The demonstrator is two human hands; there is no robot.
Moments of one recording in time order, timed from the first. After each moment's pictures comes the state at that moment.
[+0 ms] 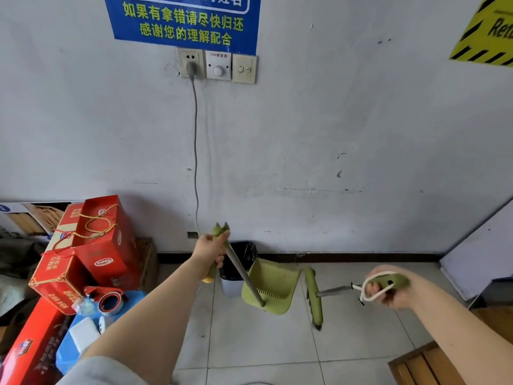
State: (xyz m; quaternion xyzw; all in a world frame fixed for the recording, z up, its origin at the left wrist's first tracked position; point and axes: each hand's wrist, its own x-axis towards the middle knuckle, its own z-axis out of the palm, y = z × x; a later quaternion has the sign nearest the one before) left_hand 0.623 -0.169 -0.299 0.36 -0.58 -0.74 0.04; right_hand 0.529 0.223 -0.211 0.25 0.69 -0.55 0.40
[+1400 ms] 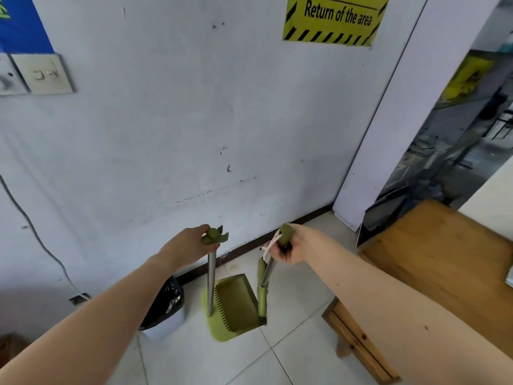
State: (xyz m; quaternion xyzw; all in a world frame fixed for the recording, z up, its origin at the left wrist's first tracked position) left_hand 0.438 -0.031 -0.244 -0.08 -0.95 -0.28 -0.08; right_hand 0.440 0.232 -0.198 0.35 0.55 -0.67 0.35
